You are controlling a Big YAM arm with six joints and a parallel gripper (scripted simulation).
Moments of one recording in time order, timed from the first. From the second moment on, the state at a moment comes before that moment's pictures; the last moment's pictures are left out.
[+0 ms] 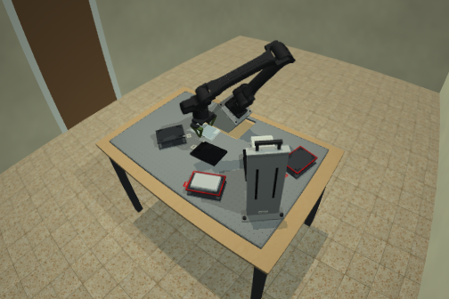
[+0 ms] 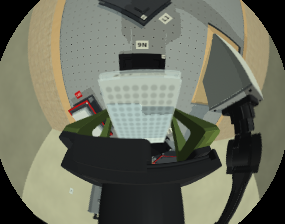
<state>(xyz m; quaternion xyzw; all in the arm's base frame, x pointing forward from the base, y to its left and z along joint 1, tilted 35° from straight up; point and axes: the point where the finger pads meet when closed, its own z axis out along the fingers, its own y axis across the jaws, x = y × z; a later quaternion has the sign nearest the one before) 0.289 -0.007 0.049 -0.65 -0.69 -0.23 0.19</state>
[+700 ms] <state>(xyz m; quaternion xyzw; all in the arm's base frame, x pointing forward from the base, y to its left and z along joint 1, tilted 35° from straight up) 0.289 0.022 0.006 -0.65 -0.69 -0.23 0.19</state>
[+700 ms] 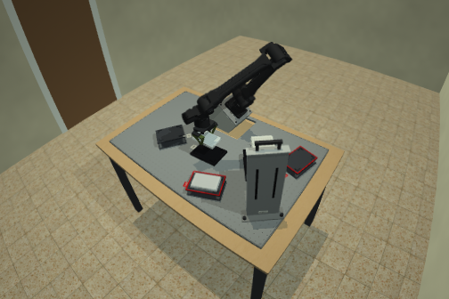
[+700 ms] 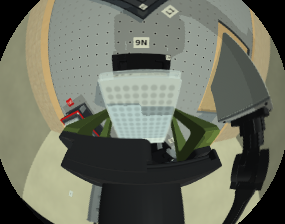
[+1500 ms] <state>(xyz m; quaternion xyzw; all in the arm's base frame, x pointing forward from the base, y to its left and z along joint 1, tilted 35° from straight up) 0.291 0.028 -0.002 -0.66 -0.69 -0.23 0.19</state>
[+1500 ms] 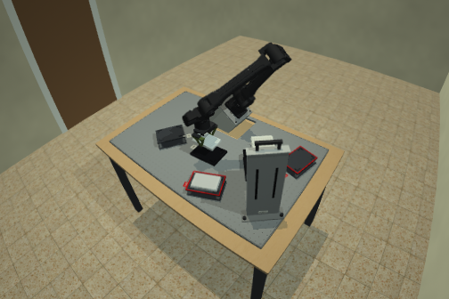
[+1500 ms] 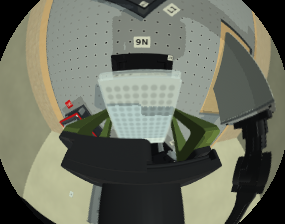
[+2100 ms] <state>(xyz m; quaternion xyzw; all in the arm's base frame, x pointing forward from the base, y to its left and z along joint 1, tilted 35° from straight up) 0.291 0.028 -0.002 -0.66 -0.69 -0.23 0.19</state>
